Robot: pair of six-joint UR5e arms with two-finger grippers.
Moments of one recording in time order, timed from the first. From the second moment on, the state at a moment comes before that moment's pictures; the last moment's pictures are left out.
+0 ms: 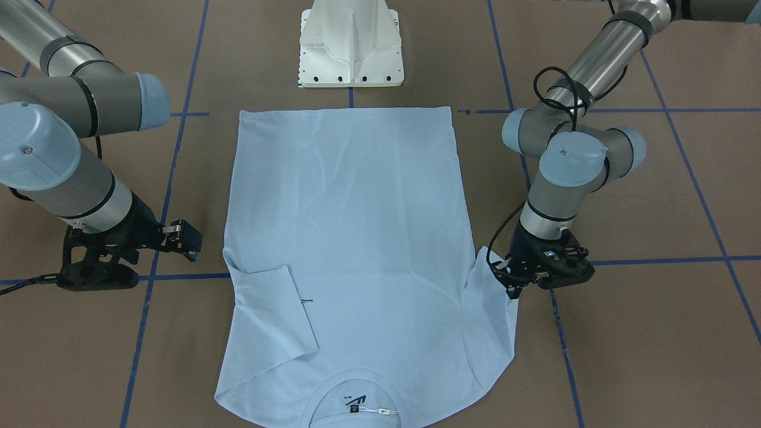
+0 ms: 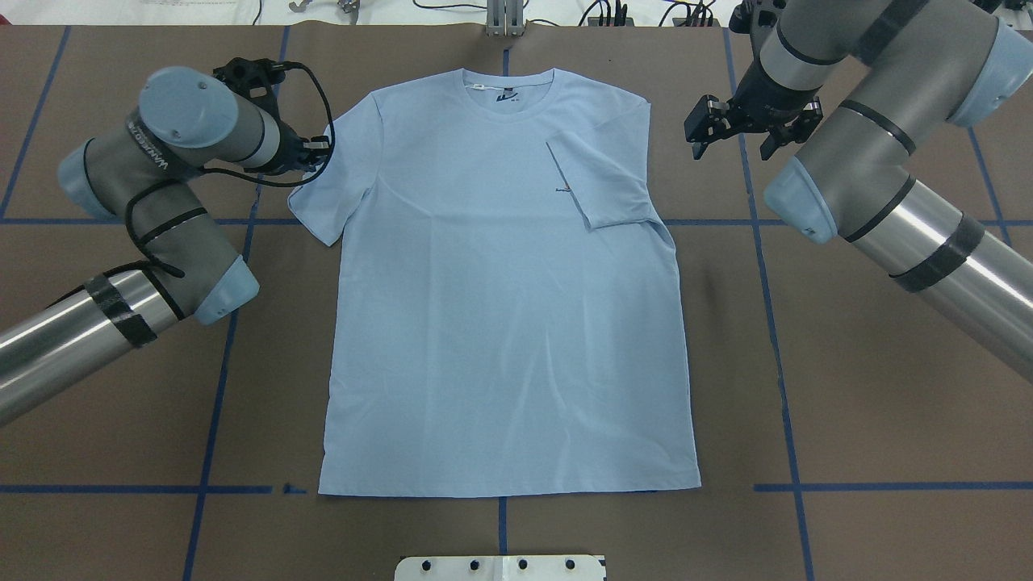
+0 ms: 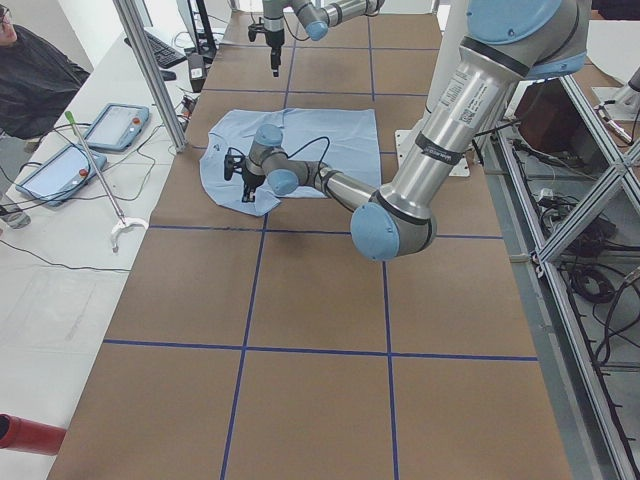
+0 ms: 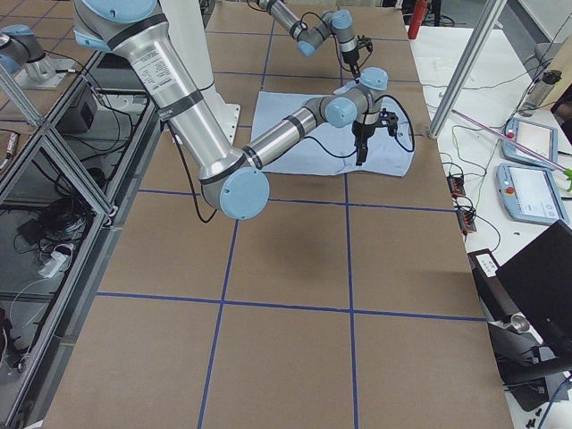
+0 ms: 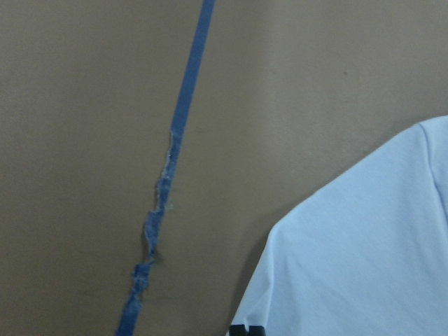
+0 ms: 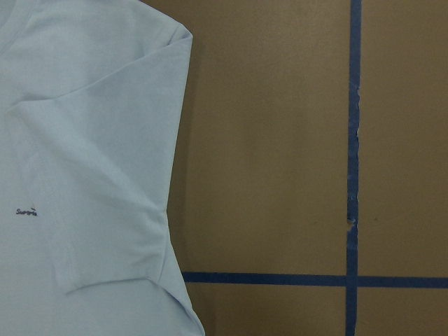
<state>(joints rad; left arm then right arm) -0.80 -2.18 -1.32 -2.09 -1.79 -1.25 0.97 -0.98 1.56 -1.59 2.18 0.80</state>
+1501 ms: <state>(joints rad) -0.73 -2.56 -0.89 -2.23 -1.76 -1.38 0.96 -0.99 1.56 -1.59 2.17 0.80</state>
